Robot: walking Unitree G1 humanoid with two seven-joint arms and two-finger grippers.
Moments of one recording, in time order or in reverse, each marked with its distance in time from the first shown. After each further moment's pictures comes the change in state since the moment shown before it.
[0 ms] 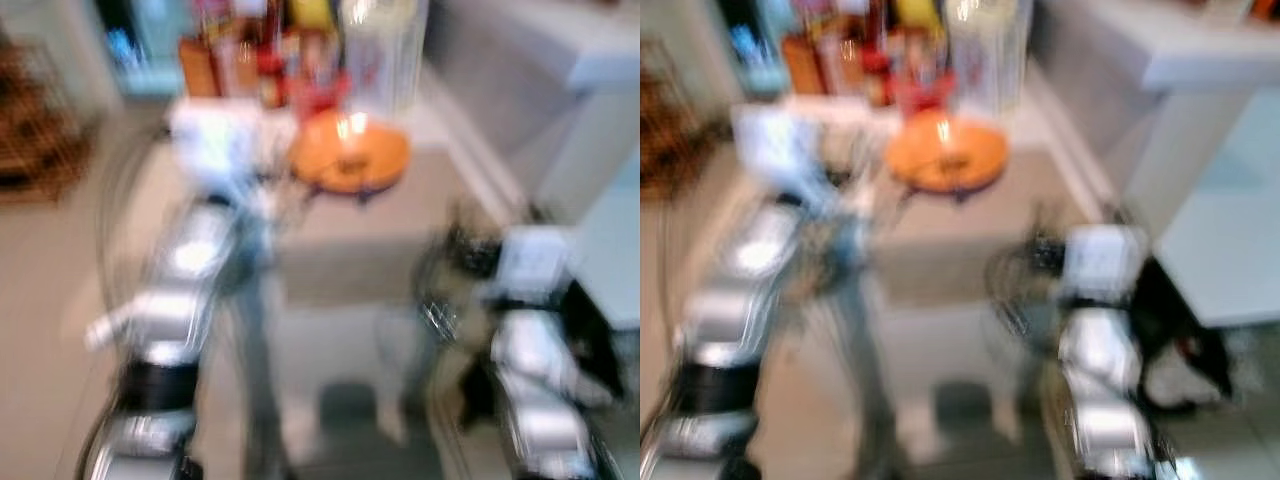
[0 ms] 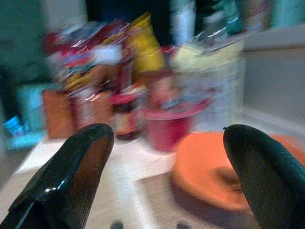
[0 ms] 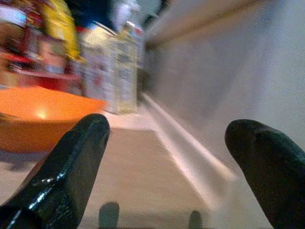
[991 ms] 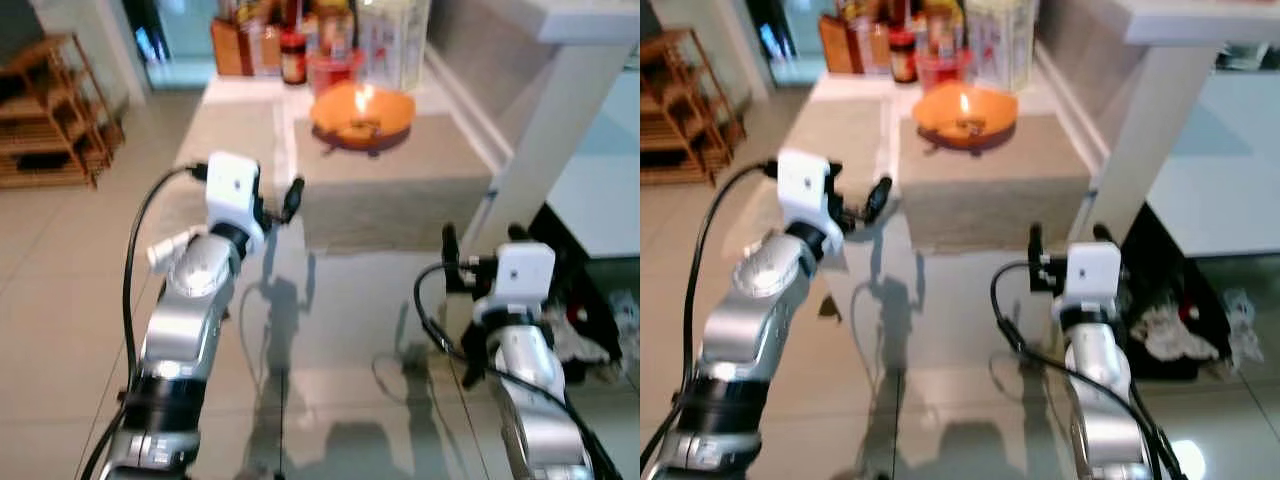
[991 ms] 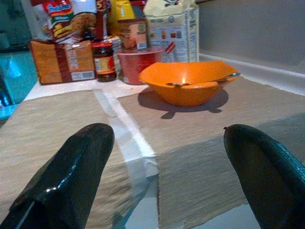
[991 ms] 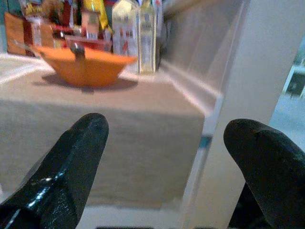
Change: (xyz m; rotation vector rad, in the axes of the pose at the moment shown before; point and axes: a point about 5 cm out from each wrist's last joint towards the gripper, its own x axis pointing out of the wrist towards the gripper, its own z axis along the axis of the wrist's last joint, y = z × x) left arm -0.011 -0.014 -0.032 -0.009 0.124 -0.139; right arm -0.006 -0.004 -0.018 -0.007 0.102 0.027
